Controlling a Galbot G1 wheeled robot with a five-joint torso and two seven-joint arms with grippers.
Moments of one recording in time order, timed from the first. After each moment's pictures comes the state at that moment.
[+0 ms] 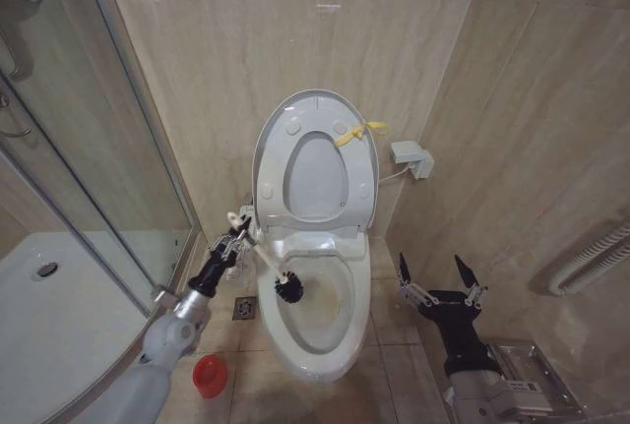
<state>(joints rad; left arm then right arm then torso) 0.96 -1.14 -0.27 -1.49 -1.01 -0.36 0.67 -1.80 1.53 0.51 2.49 0.00 -0.02 0.13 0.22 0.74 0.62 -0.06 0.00</state>
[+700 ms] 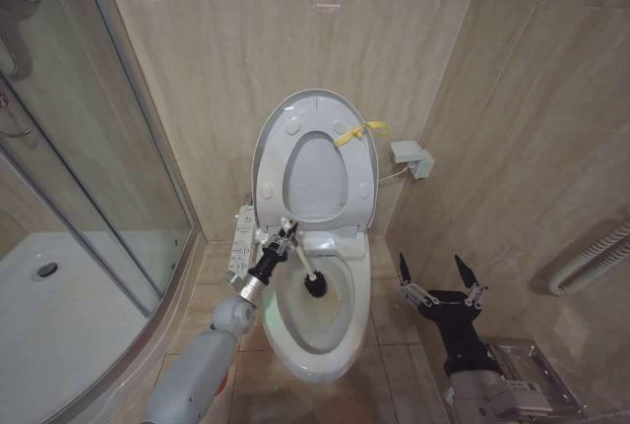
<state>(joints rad) 0.73 -1.35 -0.03 -1.10 -0.81 -0.50 0.55 -1.80 1.53 0.51 2.49 0.00 -0.02 0.13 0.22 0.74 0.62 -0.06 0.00</state>
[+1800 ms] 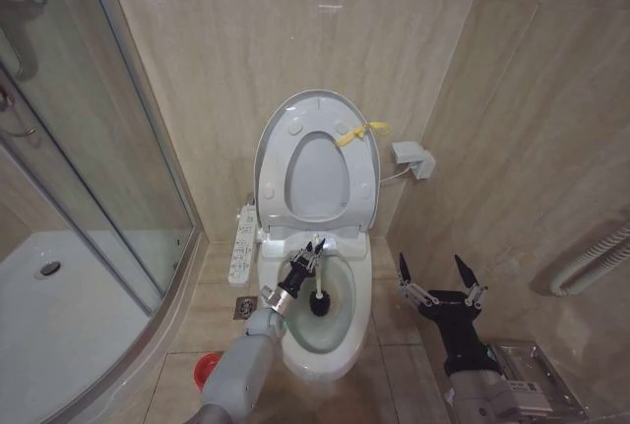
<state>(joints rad) 0.66 -1.58 -0.16 -0.77 -0.51 -0.73 0.64 -1.80 1.53 0.51 2.49 0.00 -0.02 0.13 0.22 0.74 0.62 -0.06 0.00</state>
